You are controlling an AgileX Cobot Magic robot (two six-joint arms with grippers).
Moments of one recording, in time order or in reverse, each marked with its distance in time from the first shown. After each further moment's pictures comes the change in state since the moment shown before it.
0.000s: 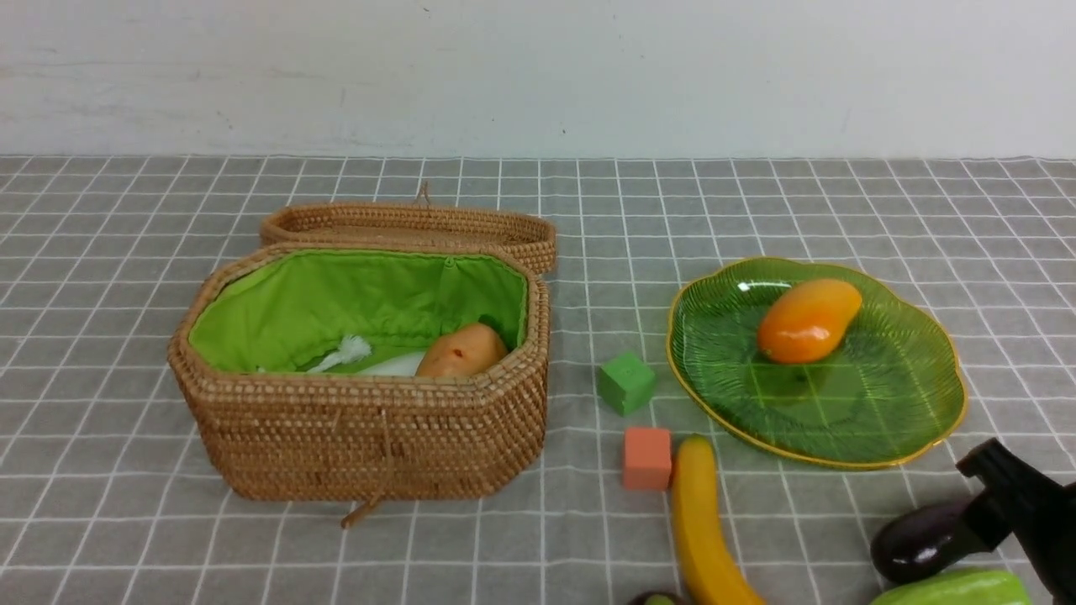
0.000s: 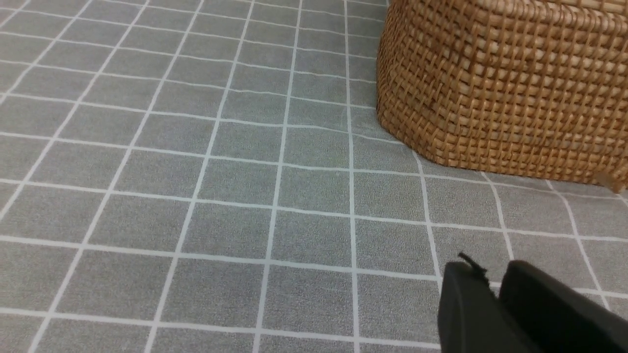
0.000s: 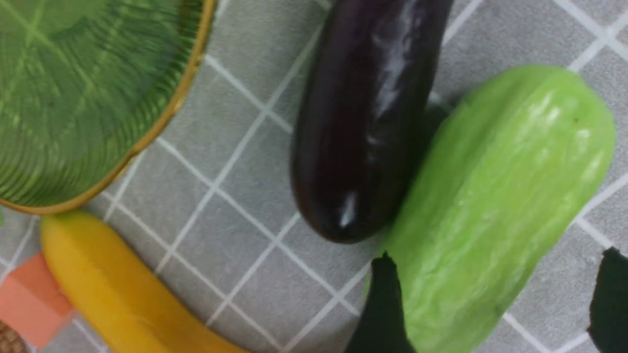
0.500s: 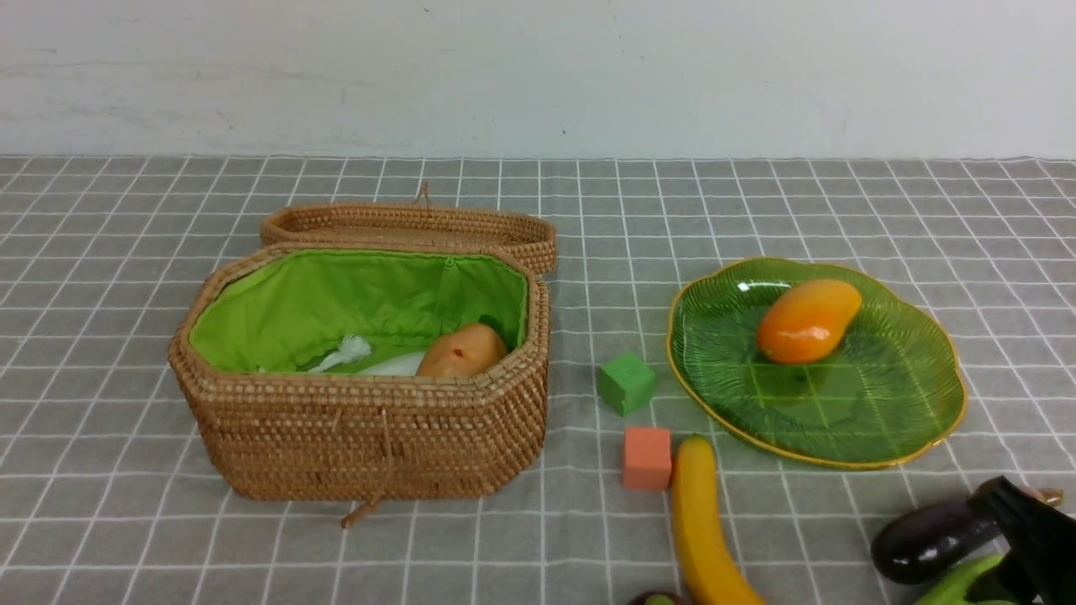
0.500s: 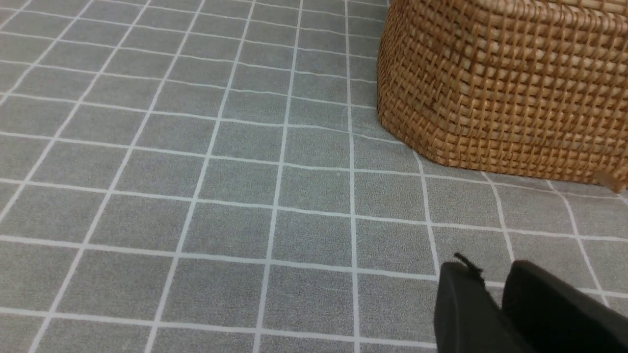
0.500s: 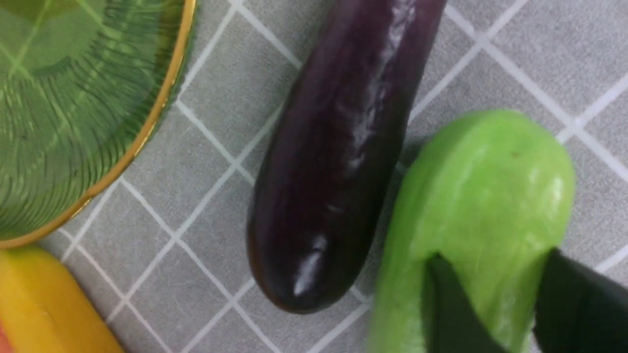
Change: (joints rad) right arm 0.000 -0.012 0.118 -0.123 -0.203 -0.024; left arm 0.000 0.000 0.000 0.001 0.000 0.000
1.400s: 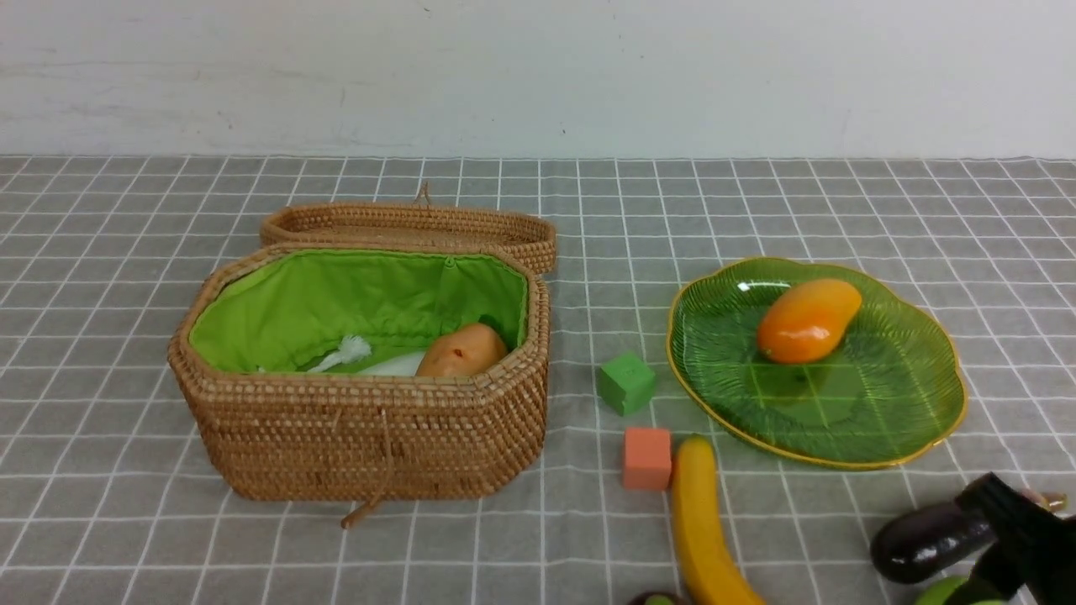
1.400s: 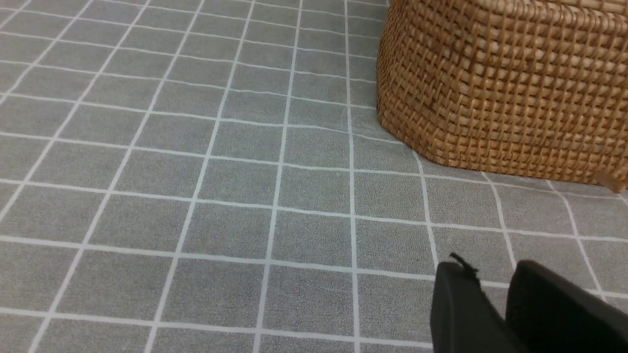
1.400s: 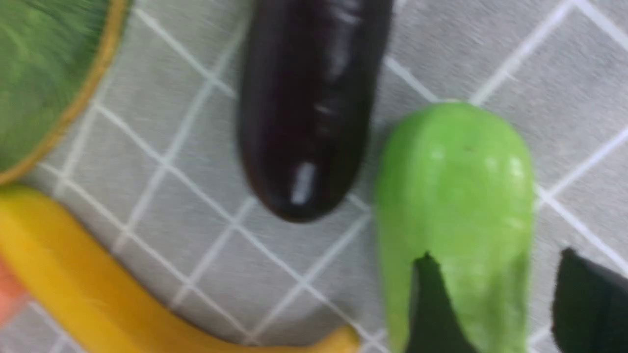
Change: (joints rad) right arm -0.002 0.002 -0.092 0.147 0.212 -0.026; left arm 0.000 0.000 0.000 0.000 0.000 0.000
